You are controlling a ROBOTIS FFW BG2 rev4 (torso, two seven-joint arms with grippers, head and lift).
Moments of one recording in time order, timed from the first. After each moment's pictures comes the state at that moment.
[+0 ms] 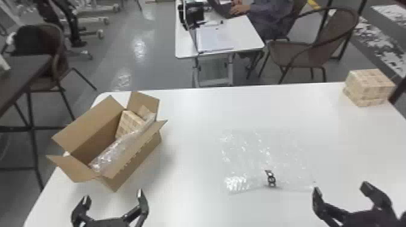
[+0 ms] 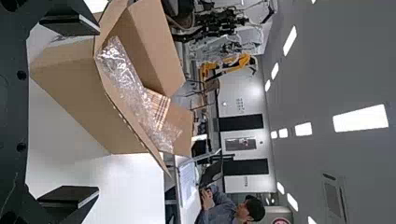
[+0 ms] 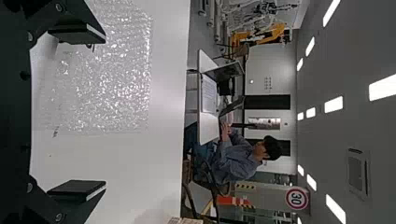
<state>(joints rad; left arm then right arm) 0.80 0.18 -0.08 -2.13 -0.02 -0.17 0.43 0.67 0.00 -0.05 -2.12 0.02 0.05 0.23</state>
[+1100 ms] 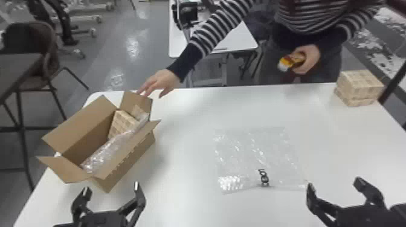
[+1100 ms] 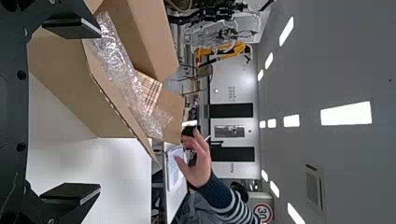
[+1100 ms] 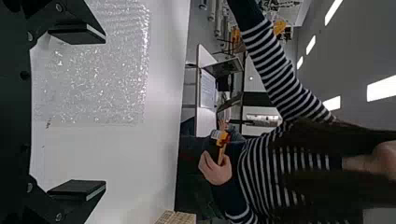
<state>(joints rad) 0.74 0.20 -0.09 -2.06 0.05 -0.24 0.36 0.66 0.00 -0.06 -2.13 0.05 0.05 0.21</state>
